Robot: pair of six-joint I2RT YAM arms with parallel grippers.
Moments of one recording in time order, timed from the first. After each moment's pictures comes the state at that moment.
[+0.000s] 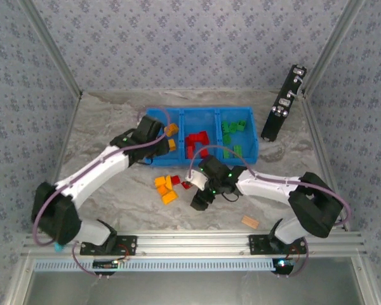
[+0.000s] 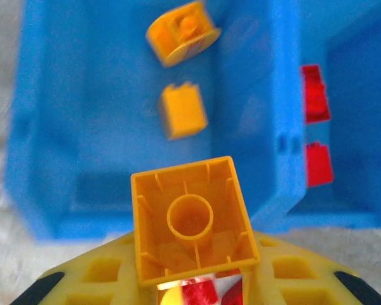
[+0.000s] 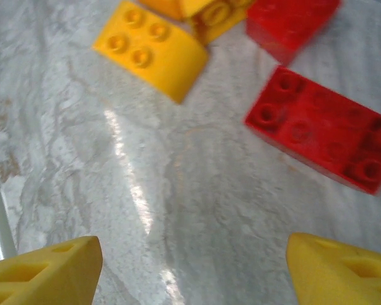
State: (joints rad) left arm -0.60 1.45 1.17 -0.61 -0.12 -0.66; right arm 0.88 1.48 0.78 -0.33 -0.32 -0.25
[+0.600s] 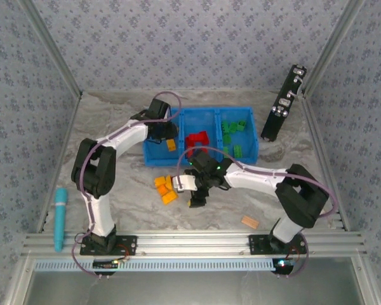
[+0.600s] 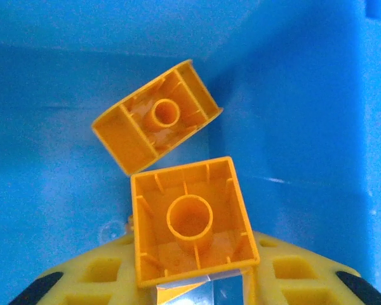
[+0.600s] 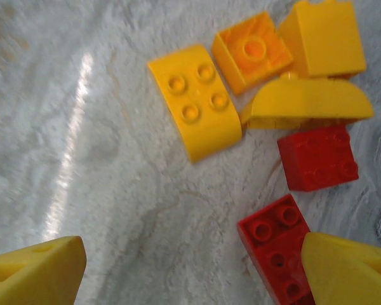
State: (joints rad) left arm -0.45 1.92 1.44 -0.50 0.08 -0.52; right arm 0.90 1.63 0.96 -0.41 -0.30 -0.82
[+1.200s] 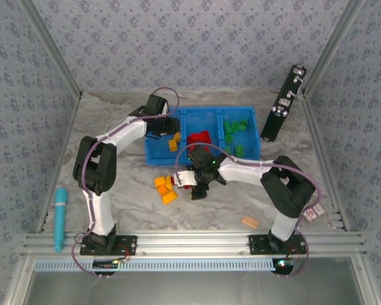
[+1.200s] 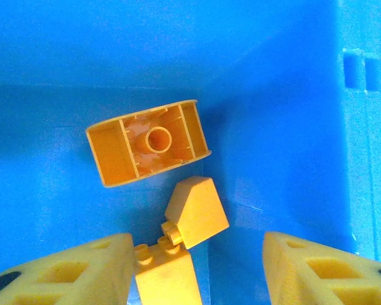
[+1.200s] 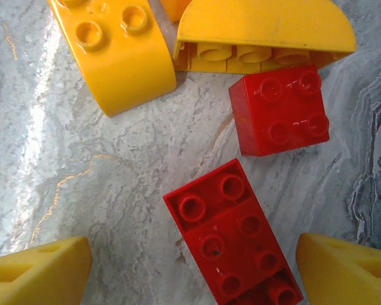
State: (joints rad) left arm -0.43 1.95 1.49 -0.48 0.15 -0.50; right arm 0.84 1.75 1.02 -0.39 -0.23 -0.91
